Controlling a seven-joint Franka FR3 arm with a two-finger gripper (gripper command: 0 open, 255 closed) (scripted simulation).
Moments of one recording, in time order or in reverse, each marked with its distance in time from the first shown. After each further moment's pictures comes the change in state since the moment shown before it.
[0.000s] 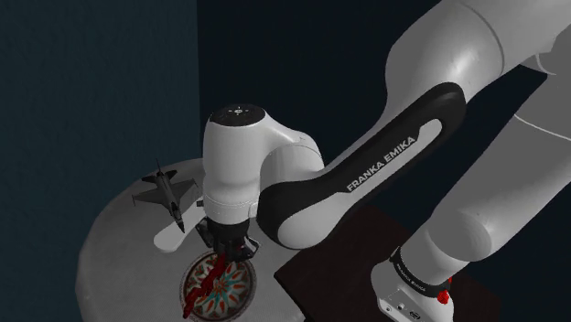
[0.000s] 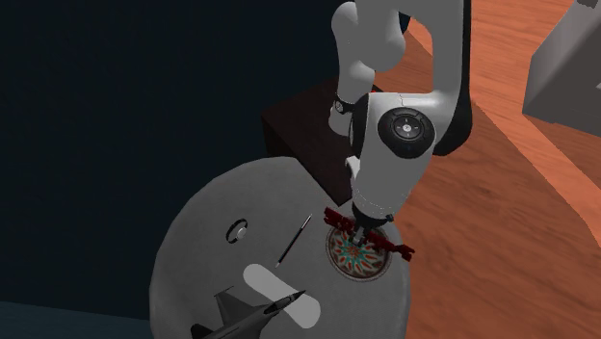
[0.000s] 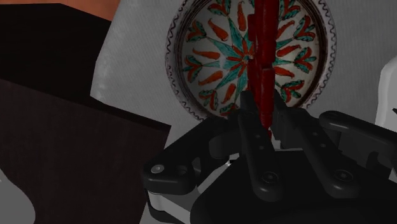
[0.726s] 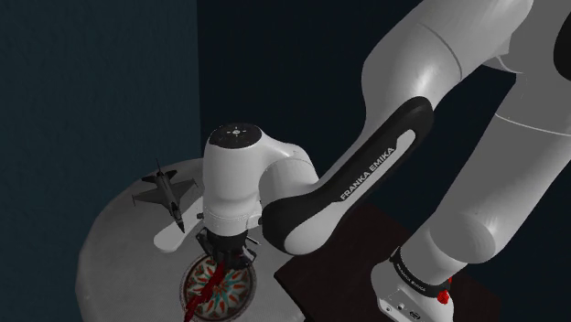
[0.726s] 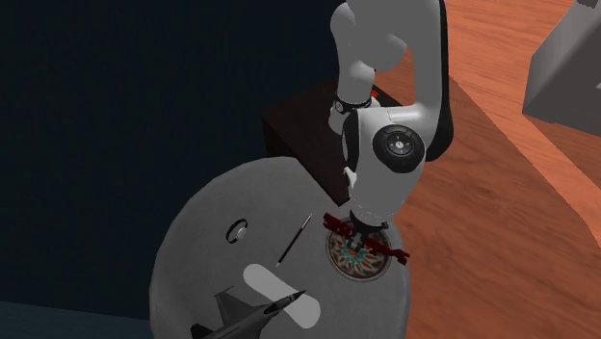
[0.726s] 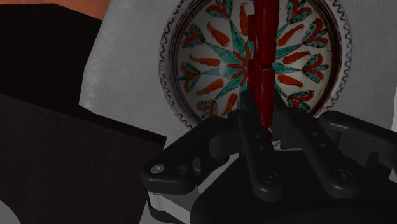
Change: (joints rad) arm 0.049 0.119 -0.063 -0.008 -0.172 0.072 0.122
